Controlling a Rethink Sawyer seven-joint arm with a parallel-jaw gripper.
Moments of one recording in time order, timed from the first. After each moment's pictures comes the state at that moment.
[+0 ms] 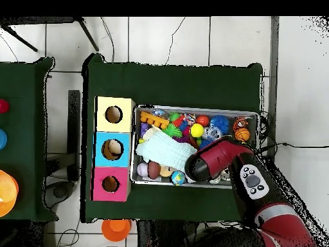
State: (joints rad) arm -0.57 -0.44 0.30 1.59 -1.17 0.70 1.42
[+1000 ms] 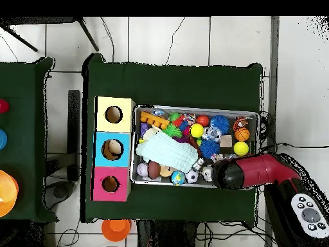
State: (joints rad) arm -0.79 -0.63 0.36 1.72 -0.94 0.70 1.42
